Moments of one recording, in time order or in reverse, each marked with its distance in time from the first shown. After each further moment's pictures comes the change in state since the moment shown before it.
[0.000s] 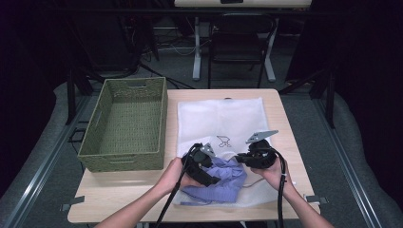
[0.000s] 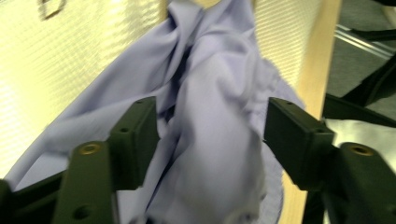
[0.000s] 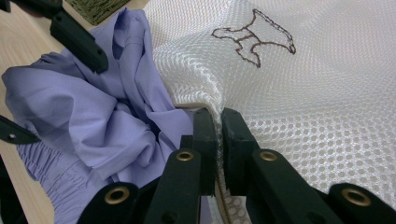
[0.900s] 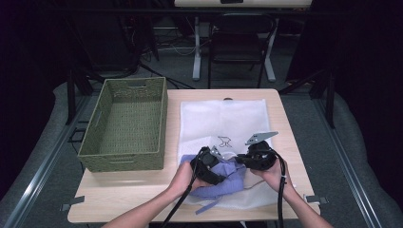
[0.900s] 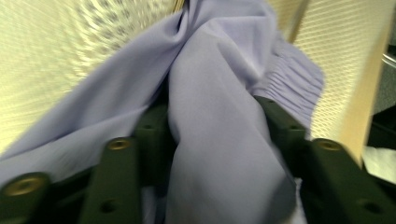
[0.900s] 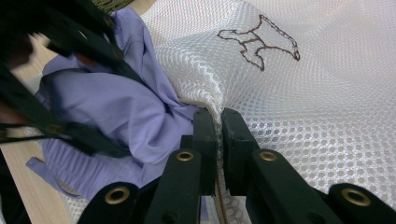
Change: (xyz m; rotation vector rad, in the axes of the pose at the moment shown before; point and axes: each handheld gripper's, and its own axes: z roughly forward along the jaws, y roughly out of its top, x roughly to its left) left arm 0.000 0.005 0.033 0.005 0.054 -0.055; right arm 0.007 0.000 -0.003 -0.005 -0.012 -0.018
